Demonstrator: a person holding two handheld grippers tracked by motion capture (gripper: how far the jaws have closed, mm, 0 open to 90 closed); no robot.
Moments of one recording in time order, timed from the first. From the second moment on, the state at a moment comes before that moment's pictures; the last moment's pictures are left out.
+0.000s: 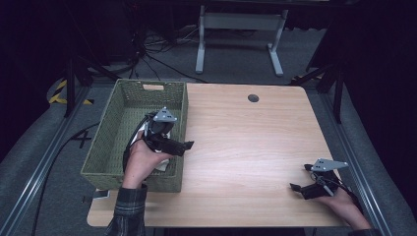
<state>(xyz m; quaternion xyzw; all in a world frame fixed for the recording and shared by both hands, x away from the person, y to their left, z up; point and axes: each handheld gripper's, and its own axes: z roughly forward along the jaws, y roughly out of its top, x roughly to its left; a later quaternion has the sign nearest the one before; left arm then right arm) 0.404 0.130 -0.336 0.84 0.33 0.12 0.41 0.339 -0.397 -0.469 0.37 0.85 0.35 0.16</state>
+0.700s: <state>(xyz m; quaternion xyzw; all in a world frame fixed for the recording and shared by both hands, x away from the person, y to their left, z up) 0.408 0.166 -0.346 0.83 0.38 0.15 0.38 0.339 -0.397 -0.469 0.37 0.85 0.35 0.16</state>
